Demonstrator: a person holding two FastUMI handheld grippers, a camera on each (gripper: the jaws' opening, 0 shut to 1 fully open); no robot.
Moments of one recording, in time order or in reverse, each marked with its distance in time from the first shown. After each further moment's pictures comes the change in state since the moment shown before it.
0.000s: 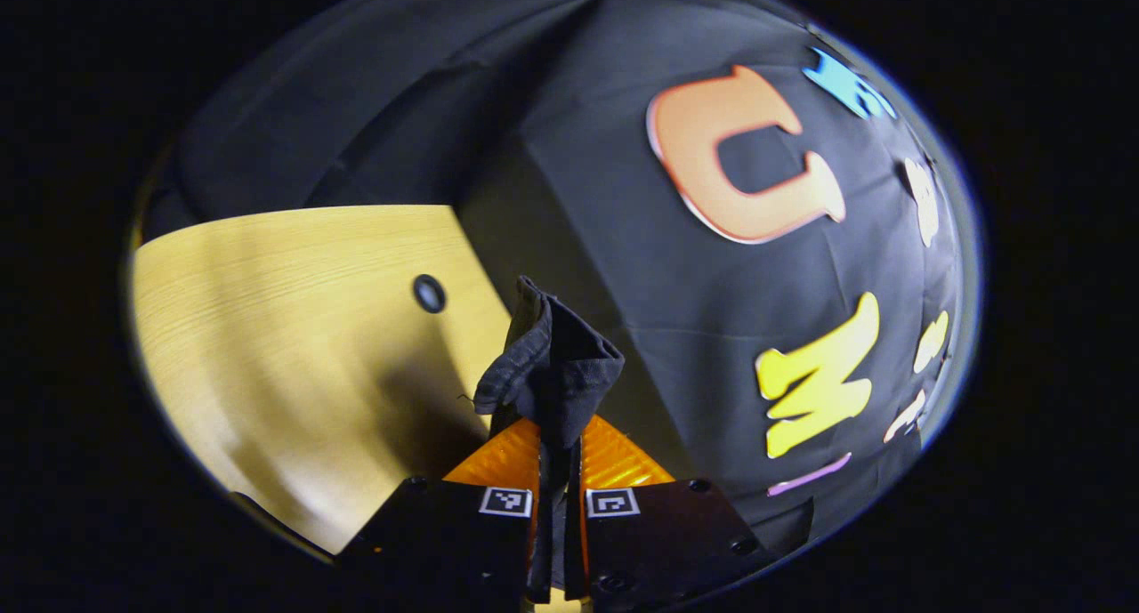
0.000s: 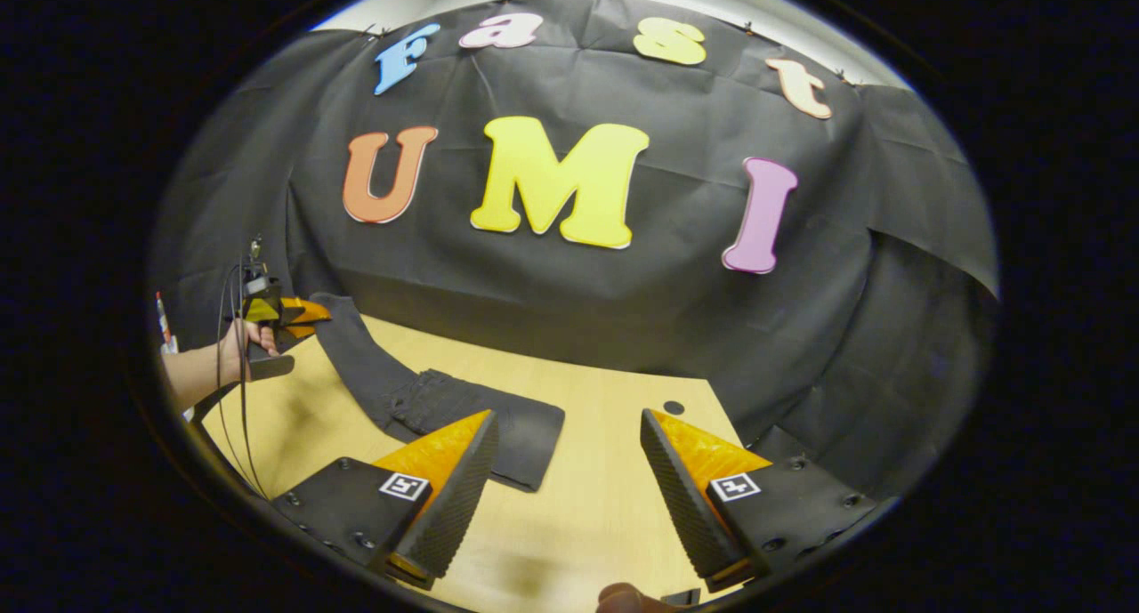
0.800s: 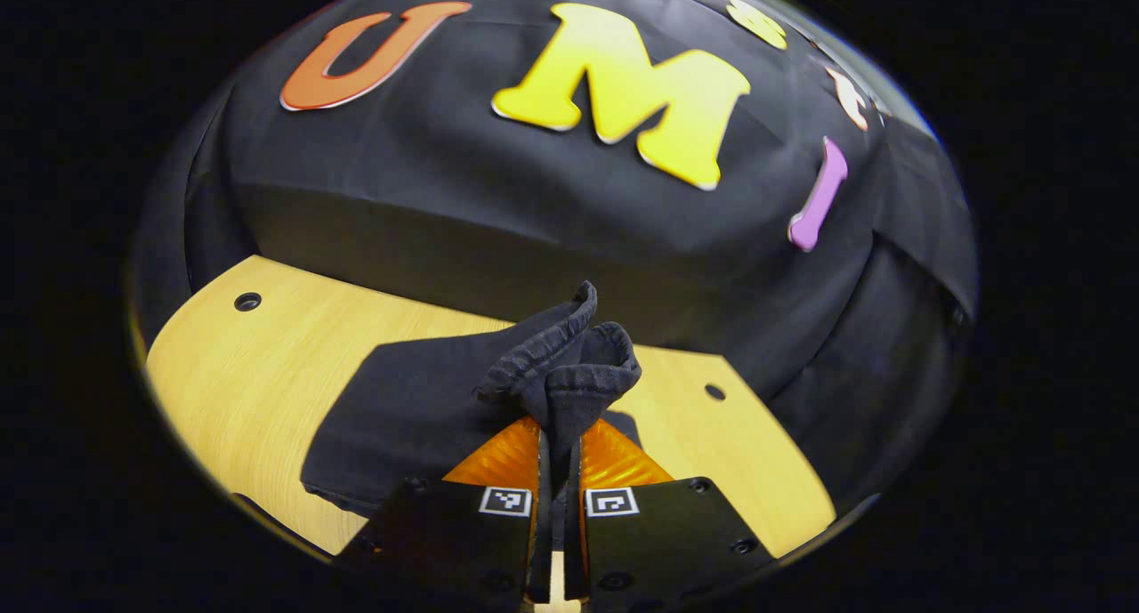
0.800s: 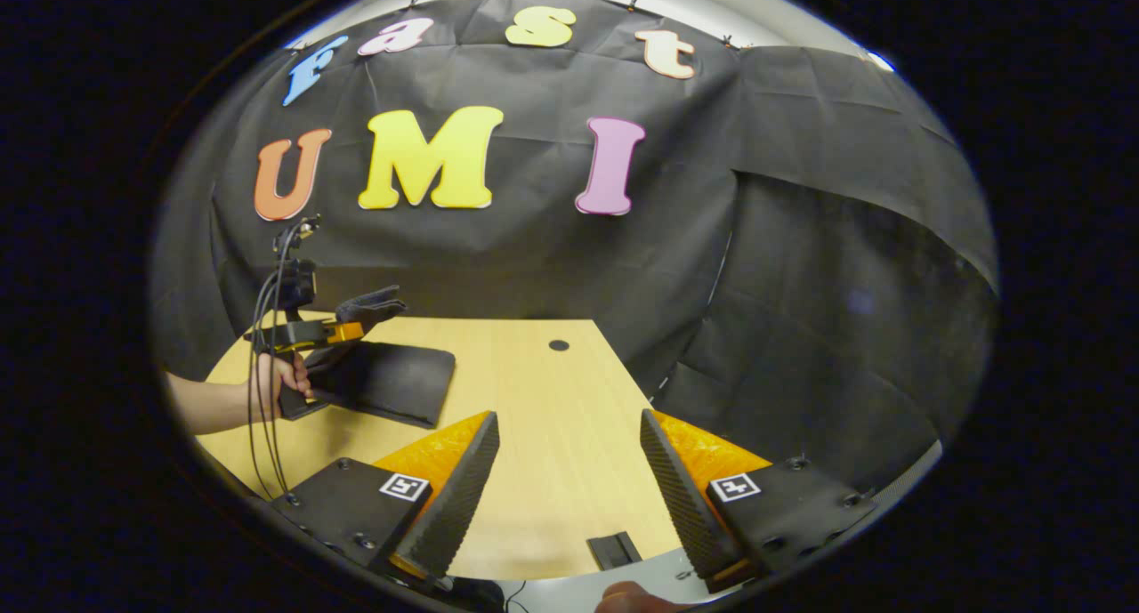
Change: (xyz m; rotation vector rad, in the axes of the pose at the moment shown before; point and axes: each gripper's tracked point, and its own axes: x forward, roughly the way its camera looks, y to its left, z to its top) left arm 0.069 -0.106 -0.304 0.834 0.225 -0.009; right arm -0.098 -0.119 -0.102 0.144 0.120 -0.289
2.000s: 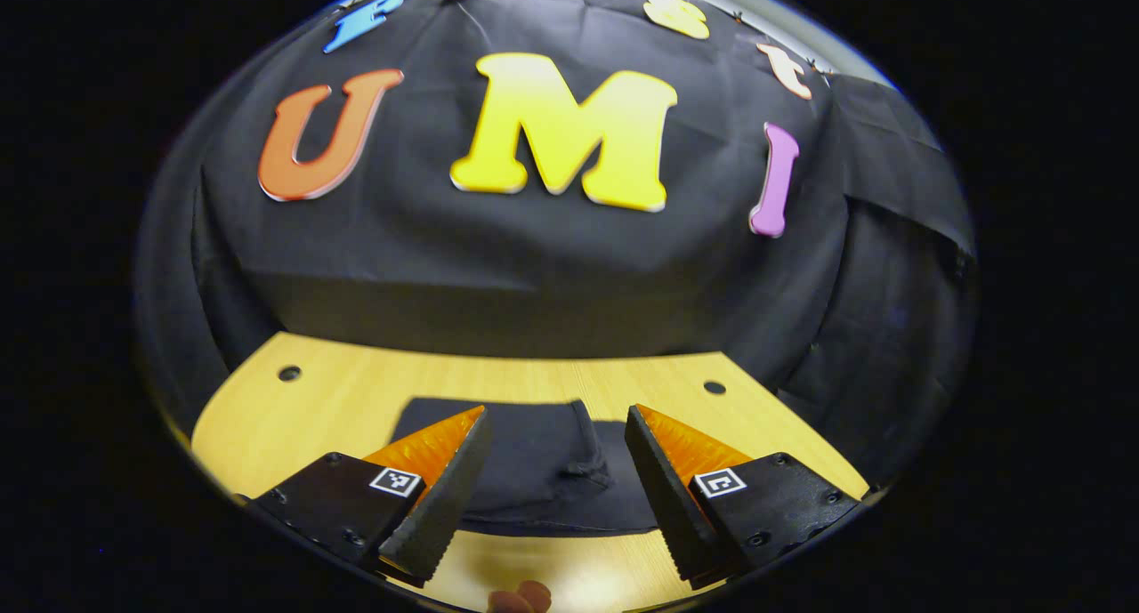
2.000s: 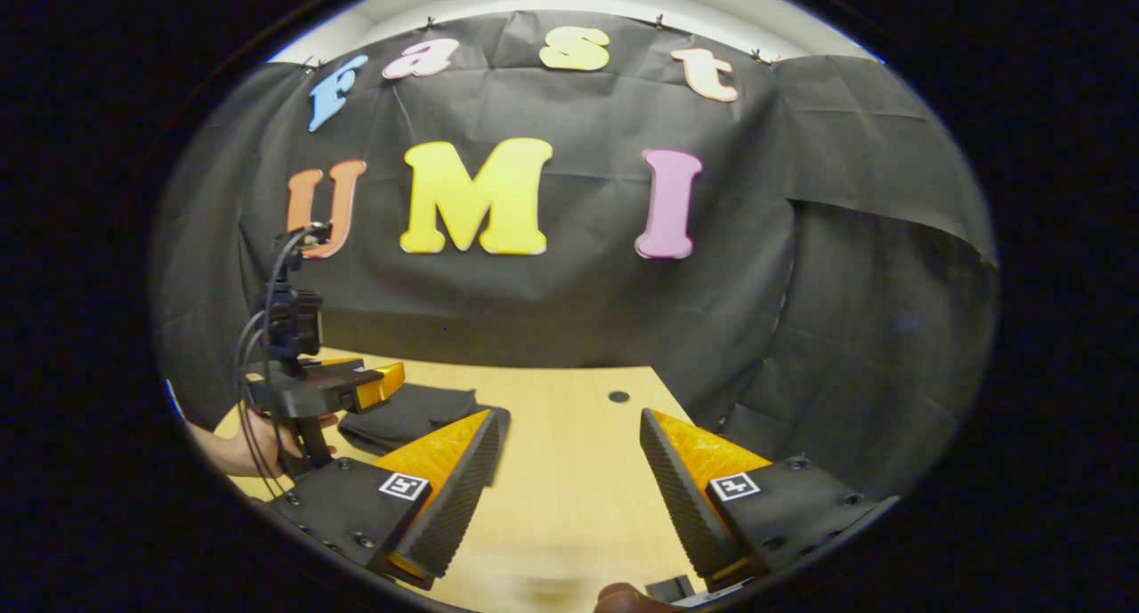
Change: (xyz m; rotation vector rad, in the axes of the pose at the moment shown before) left arm -0.128 -0.004 0.098 0.124 -0.199 0.053; right arm 0.038 0.111 0.087 0.020 -0.193 0.206
